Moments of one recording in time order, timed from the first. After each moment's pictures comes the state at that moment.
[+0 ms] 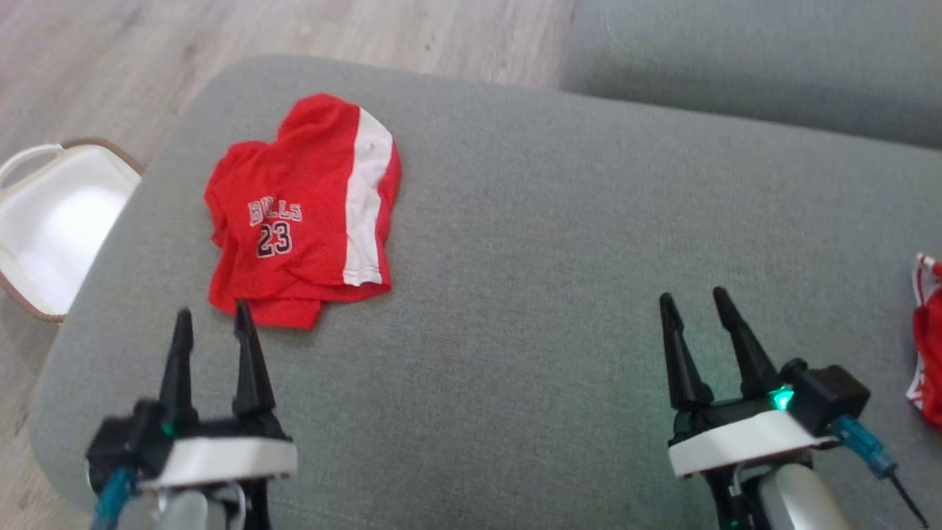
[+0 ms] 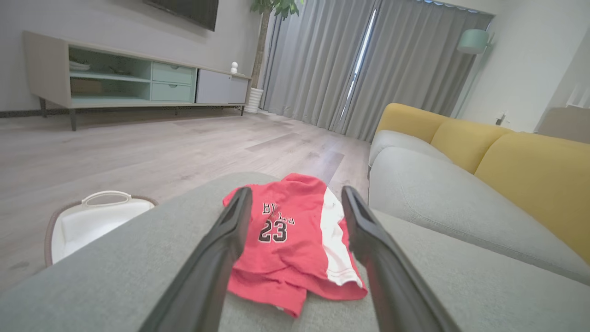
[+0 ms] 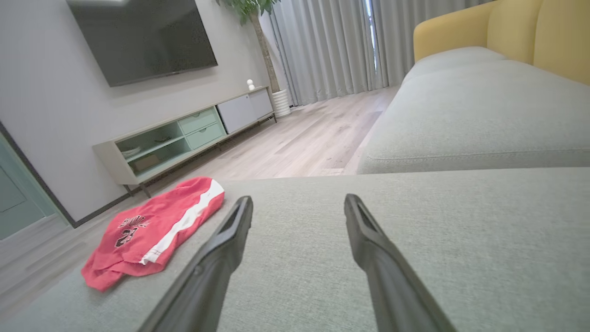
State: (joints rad) left arm -0.02 0.05 -0.06 0.16 -0.35 -0.05 -0.26; right arm -0.03 -0.05 0.19 0.21 0.29 0.12 -0.25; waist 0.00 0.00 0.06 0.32
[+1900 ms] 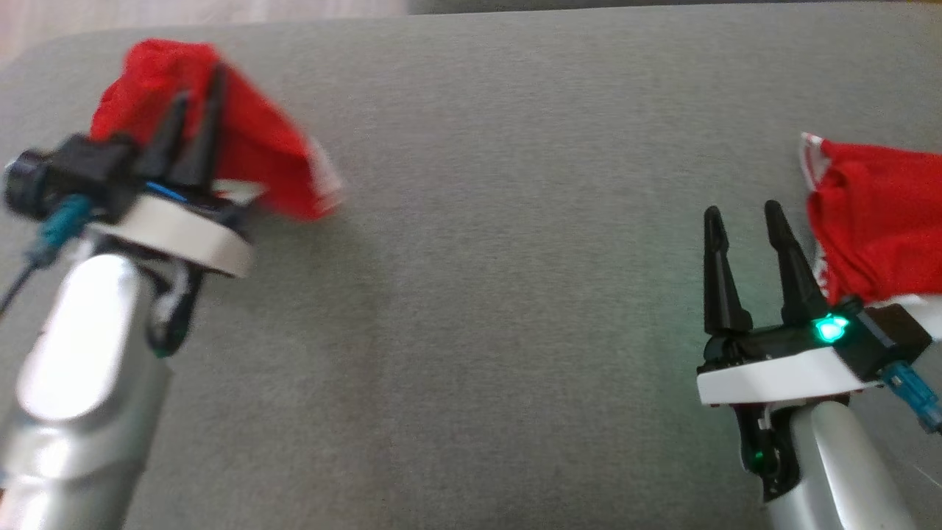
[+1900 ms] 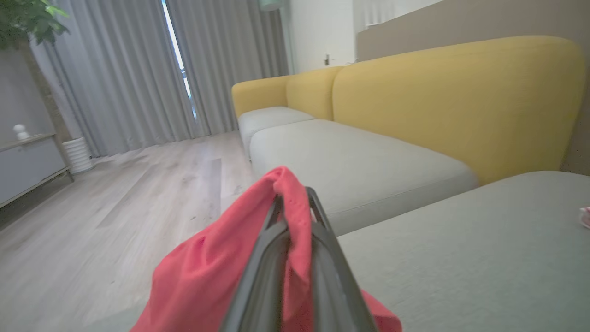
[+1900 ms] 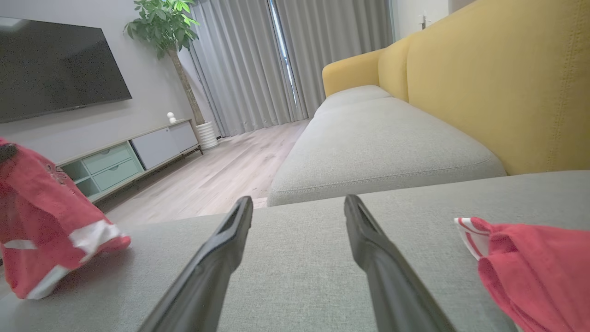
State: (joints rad) left arm -0.62 0.36 -0.32 0.36 -0.37 -0.13 -0.10; right arm -0.14 -0.05 0.10 0.11 0.25 0.12 -0.24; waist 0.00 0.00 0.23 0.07
